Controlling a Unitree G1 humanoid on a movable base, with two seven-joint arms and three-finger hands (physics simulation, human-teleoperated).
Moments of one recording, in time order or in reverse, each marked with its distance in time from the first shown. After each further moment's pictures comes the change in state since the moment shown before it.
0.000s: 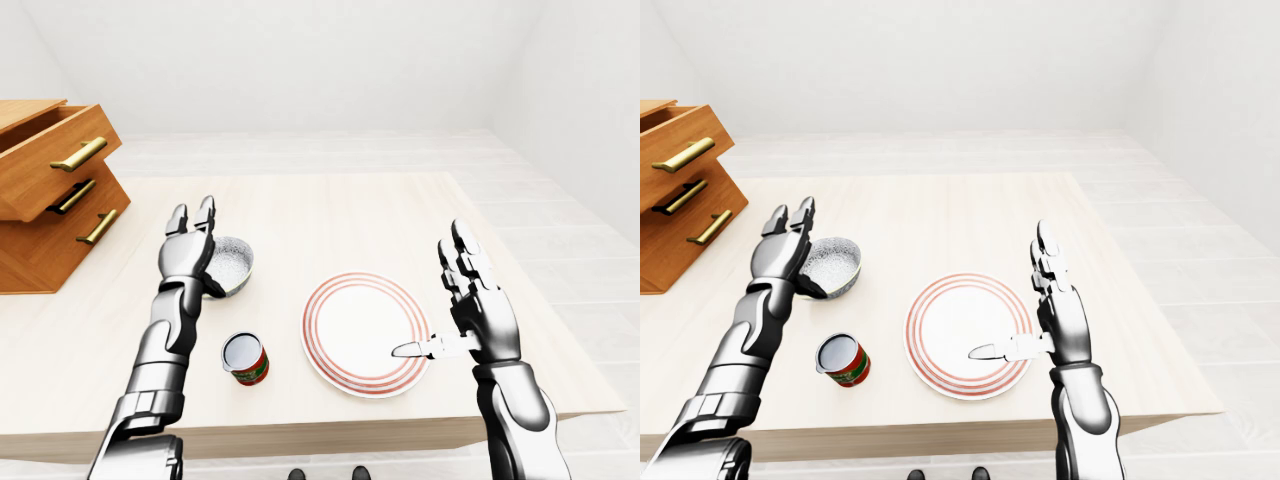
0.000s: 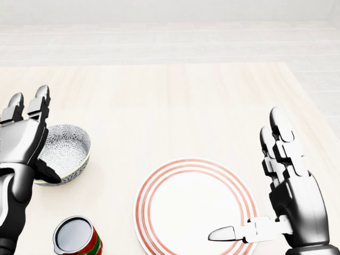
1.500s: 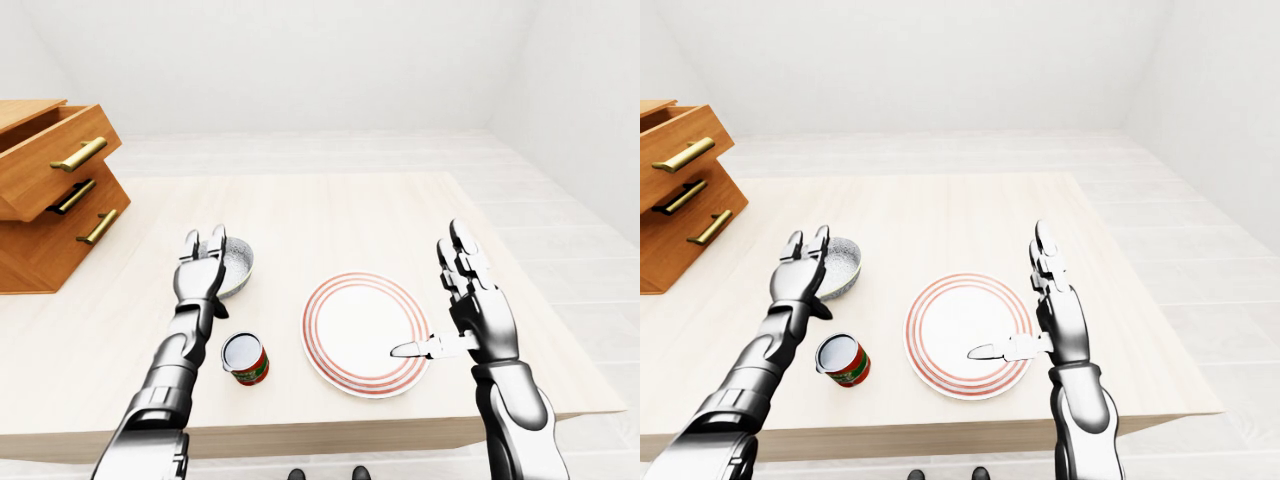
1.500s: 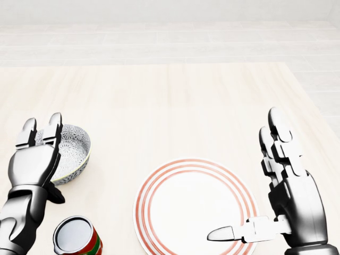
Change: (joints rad) left arm -0.038 -0.011 -0.082 0.355 0.079 -0.055 0.260; right arm -0.002 -0.001 0.007 0.003 -0.016 0.000 -0.003
